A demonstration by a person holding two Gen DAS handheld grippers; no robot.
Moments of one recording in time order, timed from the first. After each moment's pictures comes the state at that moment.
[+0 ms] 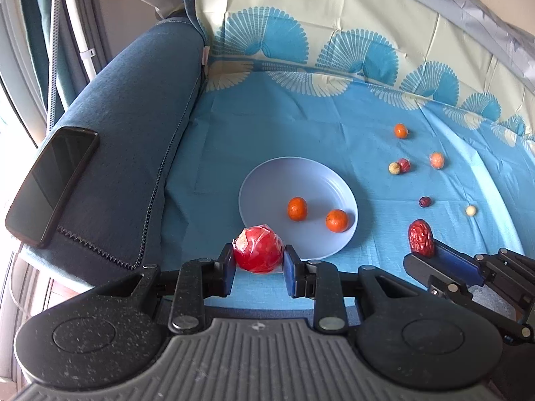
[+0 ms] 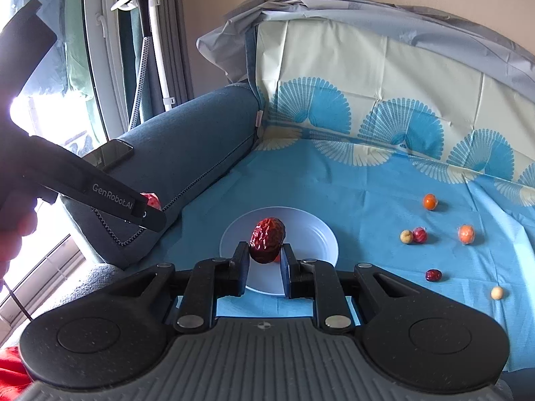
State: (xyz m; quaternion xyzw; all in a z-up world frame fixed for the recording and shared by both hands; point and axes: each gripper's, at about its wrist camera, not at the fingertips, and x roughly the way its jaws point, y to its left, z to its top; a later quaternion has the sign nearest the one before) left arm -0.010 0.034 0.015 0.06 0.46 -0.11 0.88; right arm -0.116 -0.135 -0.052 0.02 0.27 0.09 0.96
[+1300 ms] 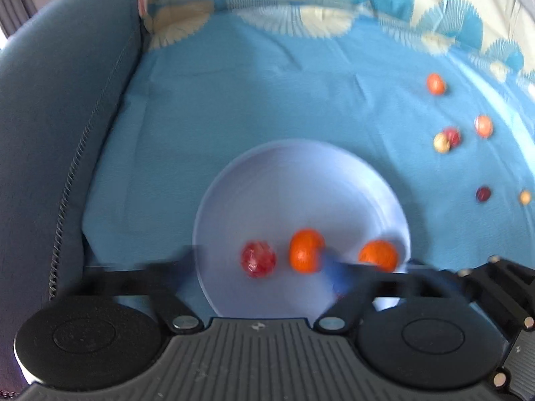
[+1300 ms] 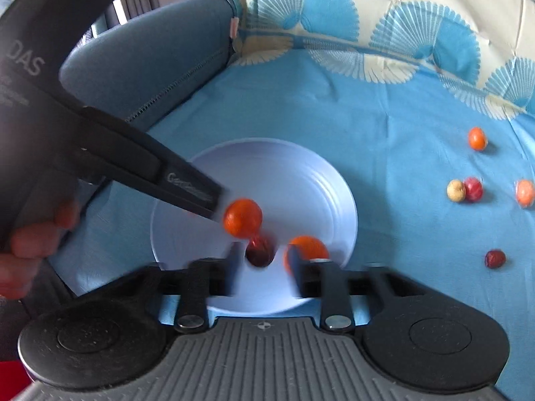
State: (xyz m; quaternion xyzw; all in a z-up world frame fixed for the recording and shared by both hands) left arm 0.143 -0.020 -0.110 0.10 0.51 -0.14 0.84; right arm 0.040 -0.138 -0.159 0.03 0.40 0.08 0.91
